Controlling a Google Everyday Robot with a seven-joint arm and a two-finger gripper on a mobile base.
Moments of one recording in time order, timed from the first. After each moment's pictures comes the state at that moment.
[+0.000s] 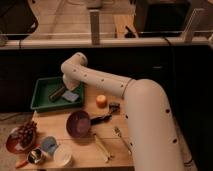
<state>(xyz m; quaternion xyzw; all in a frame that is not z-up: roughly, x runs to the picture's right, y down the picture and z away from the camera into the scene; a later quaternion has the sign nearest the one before) -0.229 -0.026 0.874 -0.10 -0.23 -0.42 0.87</state>
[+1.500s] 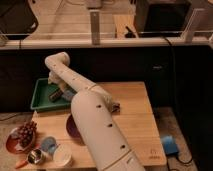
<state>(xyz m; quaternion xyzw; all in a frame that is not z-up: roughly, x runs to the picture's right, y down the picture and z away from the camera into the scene) -0.329 -0.029 0.967 -0.14 -0.27 -0.46 0.84</state>
